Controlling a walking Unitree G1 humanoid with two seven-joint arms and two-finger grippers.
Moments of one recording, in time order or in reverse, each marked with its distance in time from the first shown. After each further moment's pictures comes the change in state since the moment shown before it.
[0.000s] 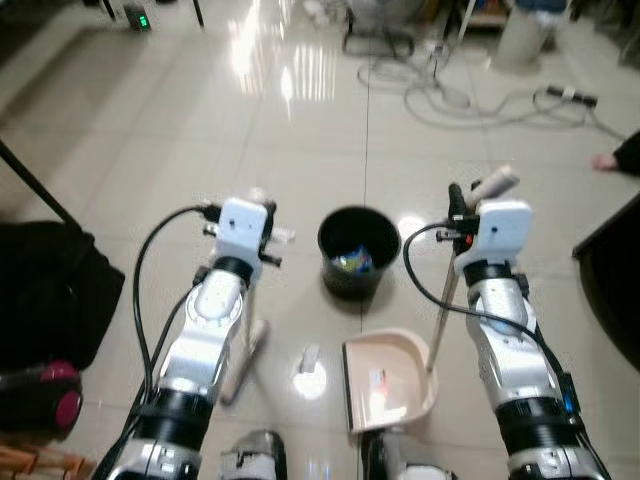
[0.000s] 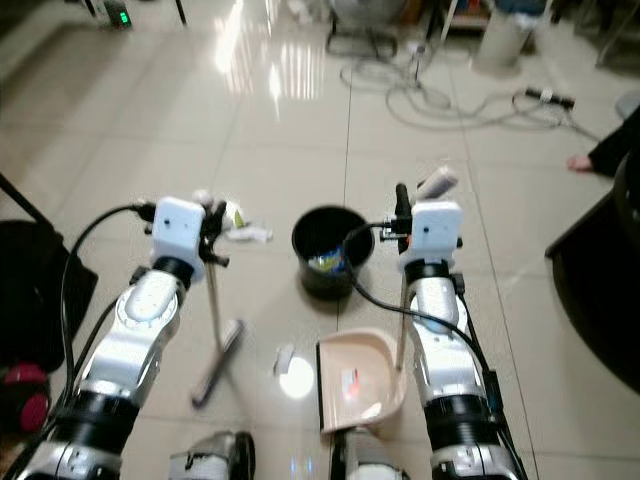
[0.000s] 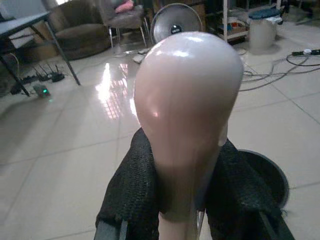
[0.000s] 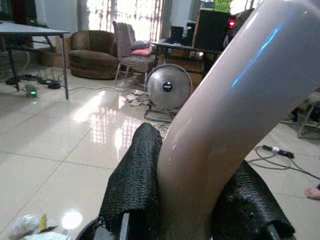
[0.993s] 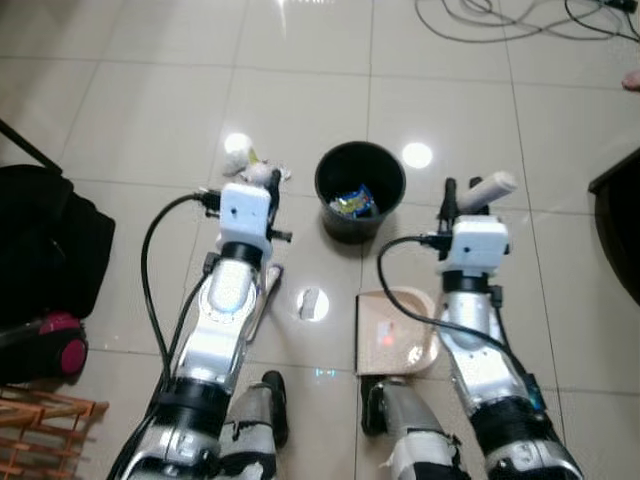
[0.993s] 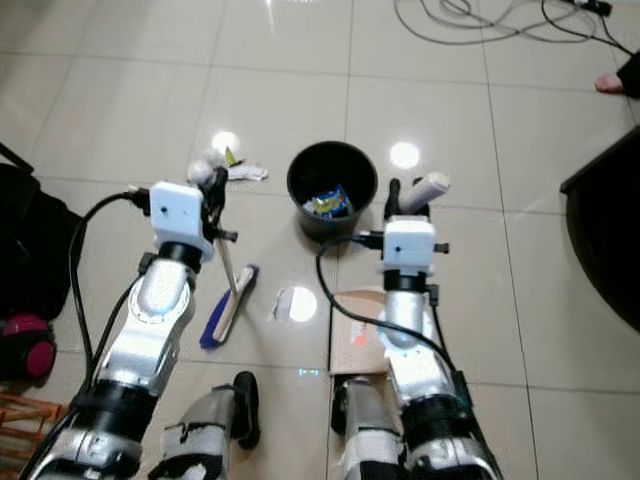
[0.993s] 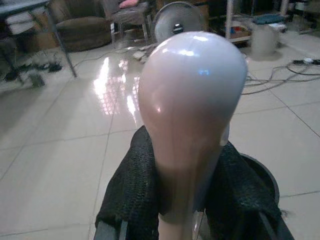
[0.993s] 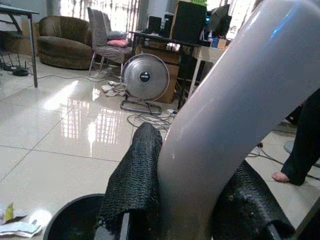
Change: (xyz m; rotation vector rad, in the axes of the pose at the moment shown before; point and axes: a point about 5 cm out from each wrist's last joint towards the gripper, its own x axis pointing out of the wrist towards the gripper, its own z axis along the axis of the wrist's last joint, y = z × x) left arm 0.013 -0.012 0.026 -0.102 -0.185 0.093; right arm -0.007 0.036 0.001 -0.062 -0.186 -0.100
